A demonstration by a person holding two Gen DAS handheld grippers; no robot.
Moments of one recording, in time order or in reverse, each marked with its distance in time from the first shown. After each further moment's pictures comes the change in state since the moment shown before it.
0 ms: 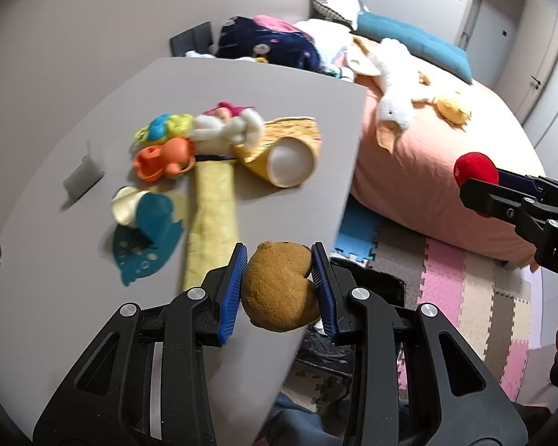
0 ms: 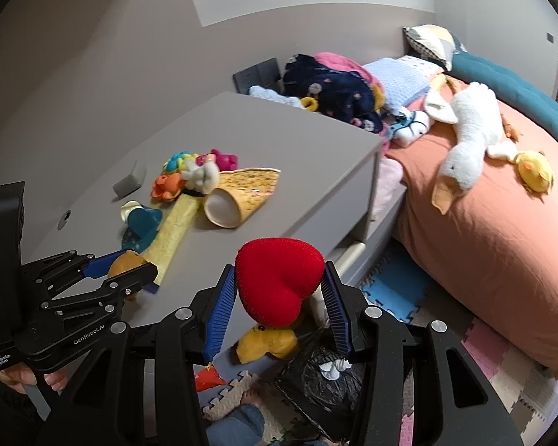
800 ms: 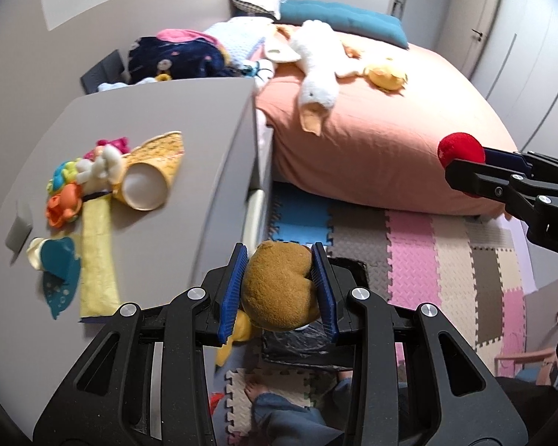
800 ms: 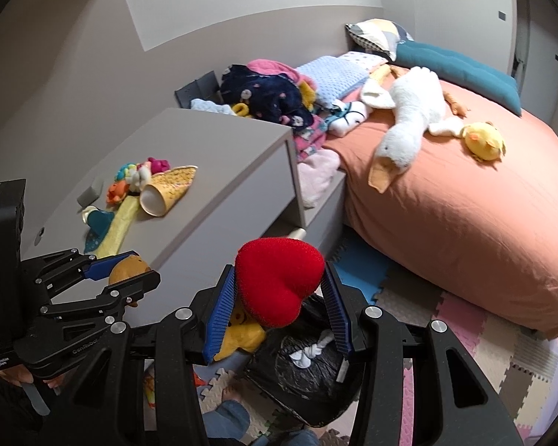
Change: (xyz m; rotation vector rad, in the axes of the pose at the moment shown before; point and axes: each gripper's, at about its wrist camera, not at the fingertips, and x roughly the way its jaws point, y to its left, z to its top) left arm 0.008 -0.101 0.000 0.216 0.017 -0.143; right arm -0.057 -0.078 -0.043 0.112 -0.026 -0.123
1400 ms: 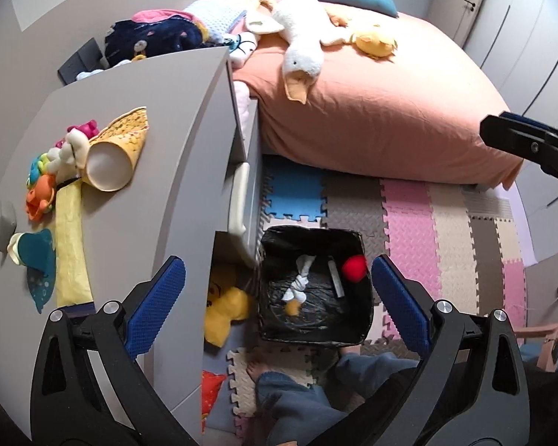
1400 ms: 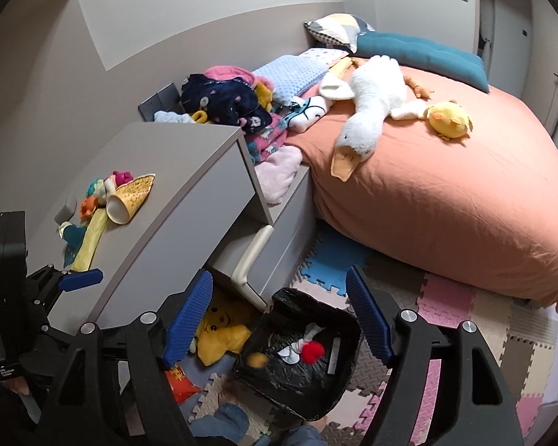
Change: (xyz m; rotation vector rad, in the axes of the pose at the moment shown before) left arm 0.022 -0.015 -0.007 0.040 0.102 -0.010; right arm -0.014 -0.042 -0.015 0.112 -0.019 -0.070
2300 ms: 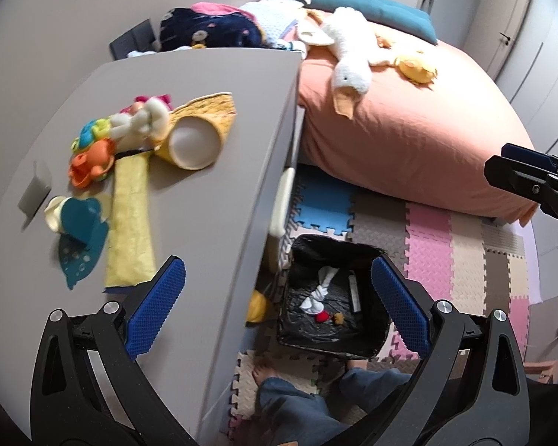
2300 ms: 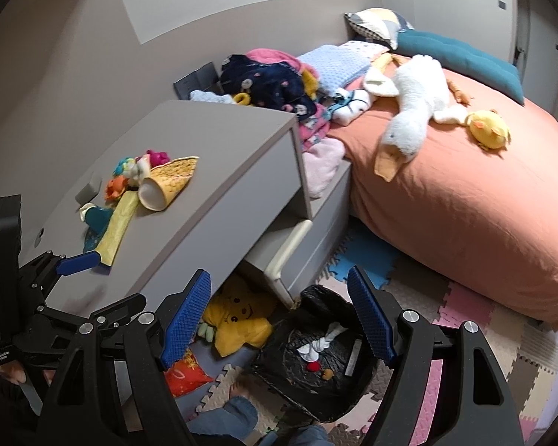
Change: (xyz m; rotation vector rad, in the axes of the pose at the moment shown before) left arm -0.015 0.065 -0.015 -0.136 -0.040 0.077; right arm 0.031 0.057 0.011 -0.102 0.055 0.096
